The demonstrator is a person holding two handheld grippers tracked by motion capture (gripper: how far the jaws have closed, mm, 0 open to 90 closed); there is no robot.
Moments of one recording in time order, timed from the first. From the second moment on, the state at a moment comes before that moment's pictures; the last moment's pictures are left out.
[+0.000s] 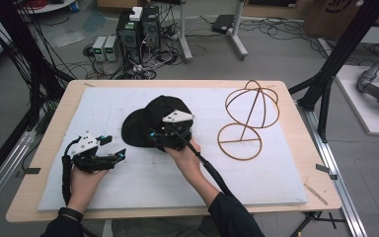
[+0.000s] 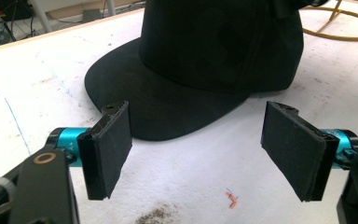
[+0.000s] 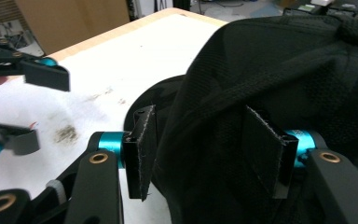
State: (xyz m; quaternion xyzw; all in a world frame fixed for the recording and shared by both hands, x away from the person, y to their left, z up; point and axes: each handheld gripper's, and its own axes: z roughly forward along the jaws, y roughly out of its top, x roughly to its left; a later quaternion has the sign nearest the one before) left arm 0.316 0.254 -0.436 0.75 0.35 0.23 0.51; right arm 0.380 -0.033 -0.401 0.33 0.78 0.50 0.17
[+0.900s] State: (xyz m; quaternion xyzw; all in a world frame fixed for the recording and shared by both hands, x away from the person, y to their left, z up) left arm 0.317 0.250 -0.439 0.77 0.35 0.23 0.49; right arm 0.401 -0.030 -0.401 0.35 0.77 0.52 0.08
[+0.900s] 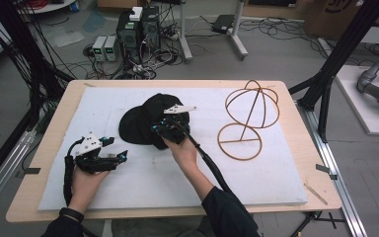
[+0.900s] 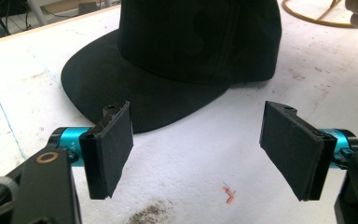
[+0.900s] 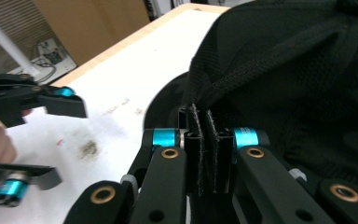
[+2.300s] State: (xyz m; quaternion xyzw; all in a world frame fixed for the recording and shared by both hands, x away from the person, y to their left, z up) left arm 0.320 0.246 -0.442 0.77 0.35 0.23 0.49; right arm 0.335 -0.136 -0.252 0.22 0.76 0.59 0.15
